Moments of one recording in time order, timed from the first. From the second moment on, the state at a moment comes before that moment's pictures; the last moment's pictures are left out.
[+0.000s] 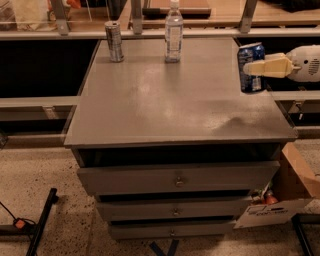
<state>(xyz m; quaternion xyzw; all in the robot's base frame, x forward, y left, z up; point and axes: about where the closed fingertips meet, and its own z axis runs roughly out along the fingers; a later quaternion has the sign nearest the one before) 0.641 -0.259 0.931 -0.34 0.70 0.43 0.46</state>
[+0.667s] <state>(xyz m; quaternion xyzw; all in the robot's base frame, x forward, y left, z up) 0.638 -0.265 0.940 -0.32 0.67 0.47 0.48</state>
